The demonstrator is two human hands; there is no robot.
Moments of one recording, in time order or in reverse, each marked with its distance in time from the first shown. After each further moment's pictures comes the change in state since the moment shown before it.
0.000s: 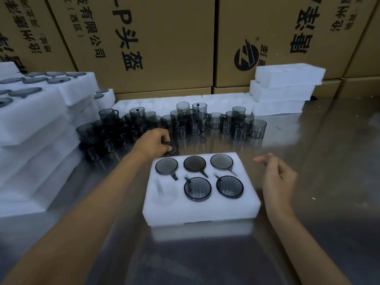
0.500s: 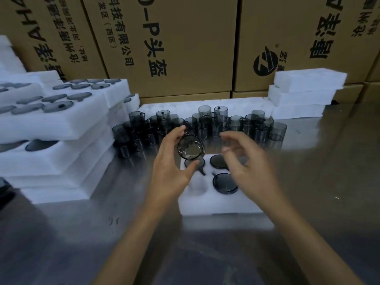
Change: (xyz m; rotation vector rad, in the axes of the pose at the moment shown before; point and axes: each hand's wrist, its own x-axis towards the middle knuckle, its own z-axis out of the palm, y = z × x) left_hand -0.151 0.041 -0.022 -0.509 0.478 0.229; right_hand -0.063 -0.080 0.045 -0.210 -0.607 -0.377
